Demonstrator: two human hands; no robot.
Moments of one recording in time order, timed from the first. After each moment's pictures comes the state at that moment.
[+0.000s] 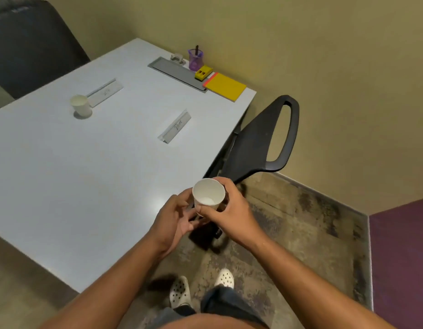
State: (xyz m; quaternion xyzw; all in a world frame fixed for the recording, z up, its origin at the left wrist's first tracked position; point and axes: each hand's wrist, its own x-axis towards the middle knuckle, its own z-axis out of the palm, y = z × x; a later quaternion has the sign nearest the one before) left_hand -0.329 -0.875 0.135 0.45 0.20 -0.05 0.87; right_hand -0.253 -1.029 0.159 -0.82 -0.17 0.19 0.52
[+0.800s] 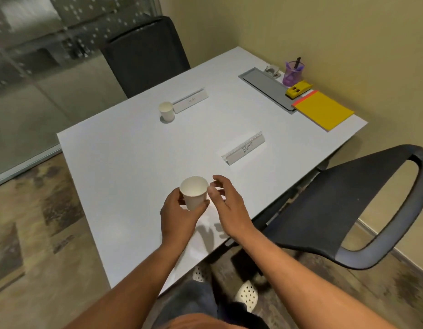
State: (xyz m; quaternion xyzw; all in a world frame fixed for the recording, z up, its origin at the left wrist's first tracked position) left_hand -0.248 -0.806 0.099 0.68 0.53 0.25 0.44; right_hand -0.124 -0.888 0.096 -0.71 -0.31 0.34 0.53
